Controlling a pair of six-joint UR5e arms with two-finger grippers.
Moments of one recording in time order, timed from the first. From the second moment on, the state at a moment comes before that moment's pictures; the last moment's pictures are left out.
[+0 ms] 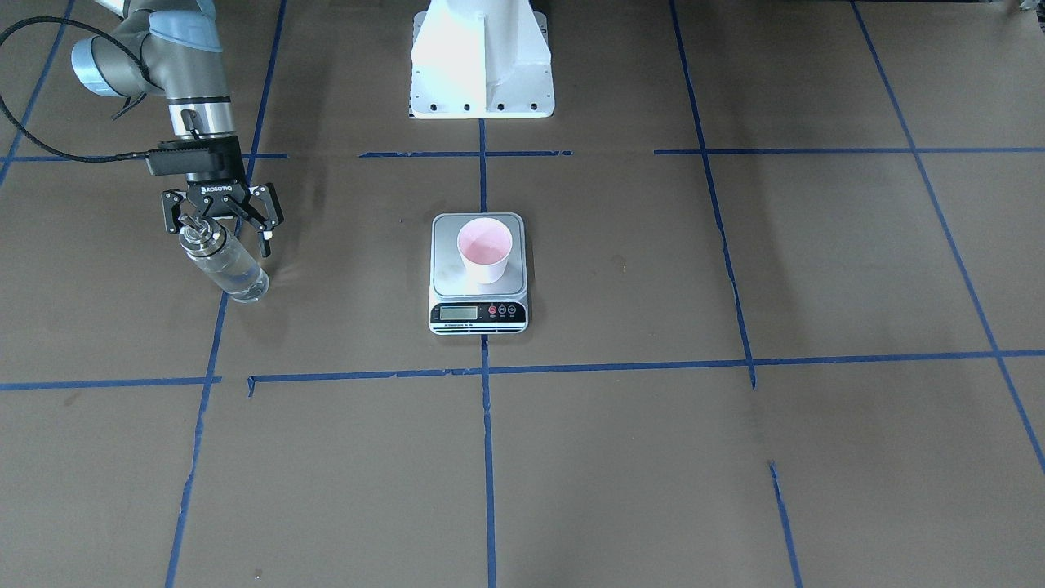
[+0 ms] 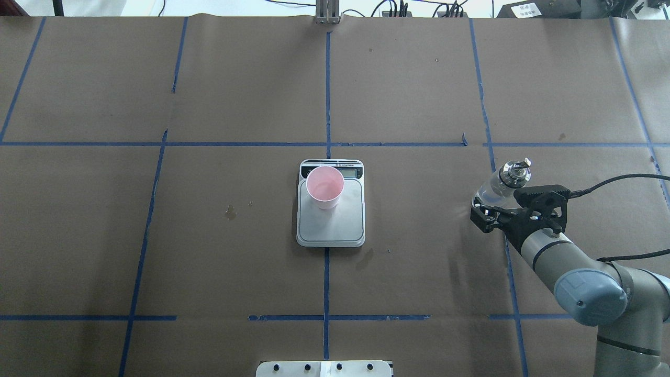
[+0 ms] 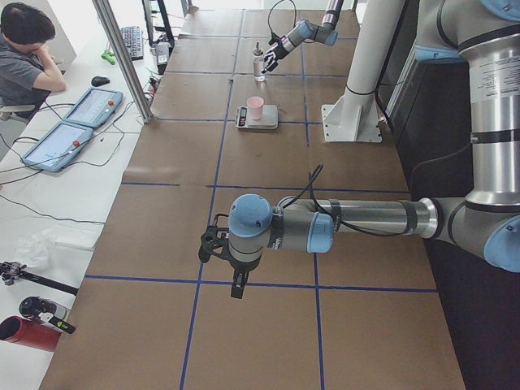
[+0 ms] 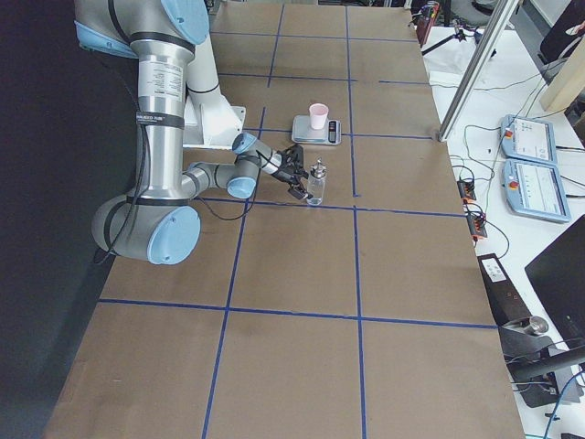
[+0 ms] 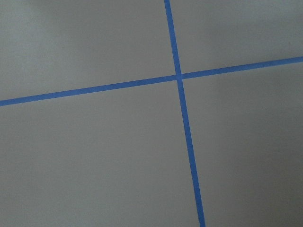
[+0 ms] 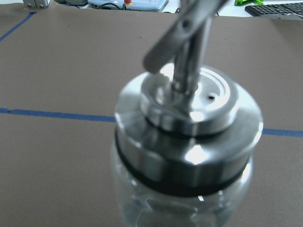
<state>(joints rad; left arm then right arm) -1.64 -1.40 -1.74 -1.67 -2.36 0.12 0.31 -1.66 1.87 -0.81 0.99 1.22</state>
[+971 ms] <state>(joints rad) -1.64 -1.40 -1.75 -1.67 -2.35 0.13 0.33 -1.63 1.84 -0.81 0.96 1.21</state>
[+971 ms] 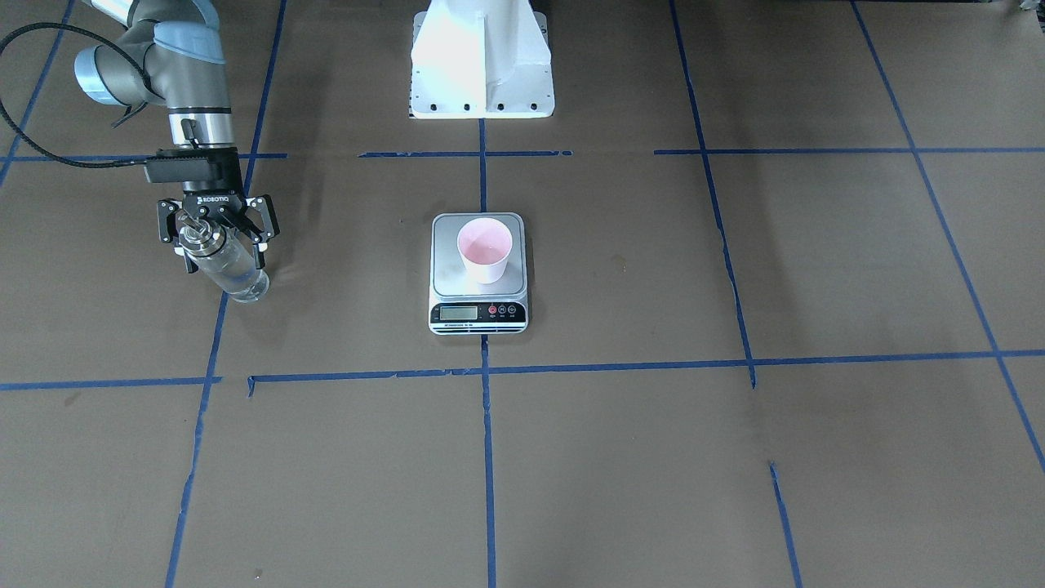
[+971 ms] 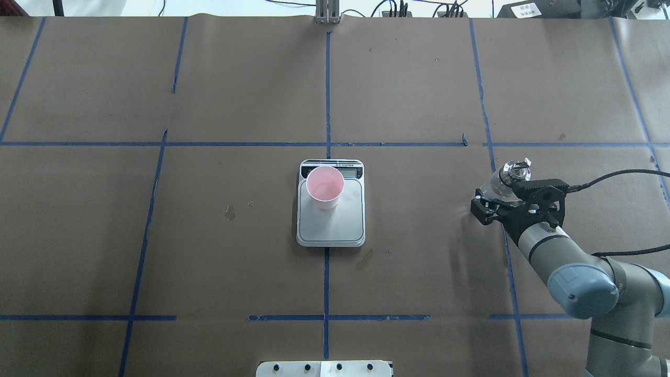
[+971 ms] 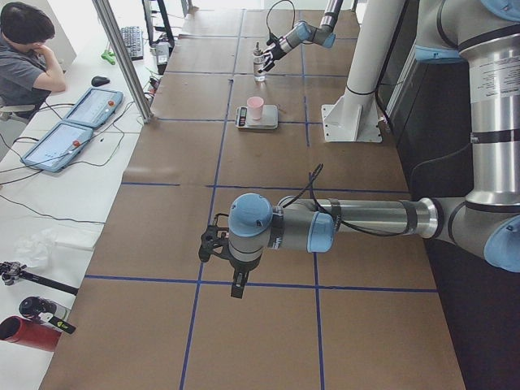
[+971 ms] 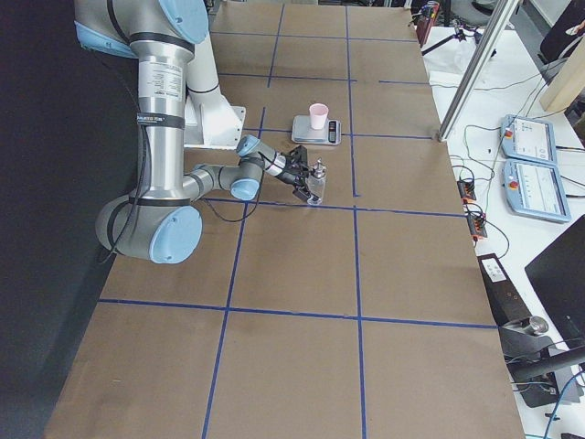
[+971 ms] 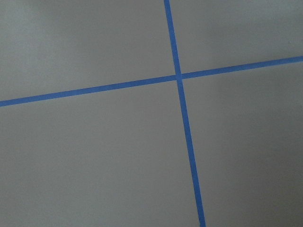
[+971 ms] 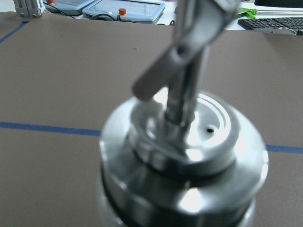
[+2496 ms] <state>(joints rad) -1.64 -1.40 -1.75 -1.67 -2.35 0.13 0.35 -1.62 1.89 -0.81 0.91 1.15</state>
